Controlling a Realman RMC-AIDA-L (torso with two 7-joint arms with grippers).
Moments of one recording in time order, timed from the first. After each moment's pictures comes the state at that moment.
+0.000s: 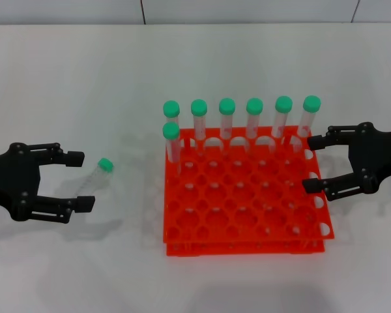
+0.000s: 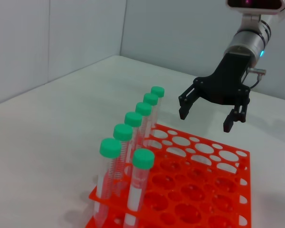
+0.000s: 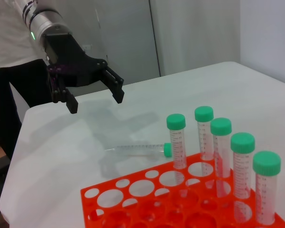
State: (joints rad) left arm -0.38 -1.96 0.73 0.91 2.06 1.86 -1.43; right arm 0.51 1.95 -1.05 -0.79 -1.87 -1.58 1.42
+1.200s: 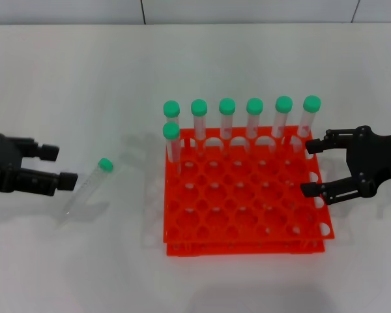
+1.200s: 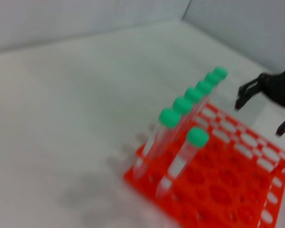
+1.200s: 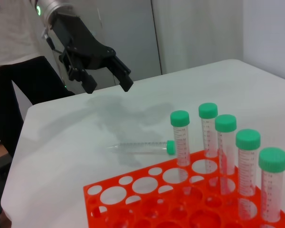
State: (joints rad) left arm -0.41 -1.96 0.73 1.13 2.16 1.88 -1.90; right arm 0.51 1.96 -1.05 -0.80 -1.88 -1.57 1.42
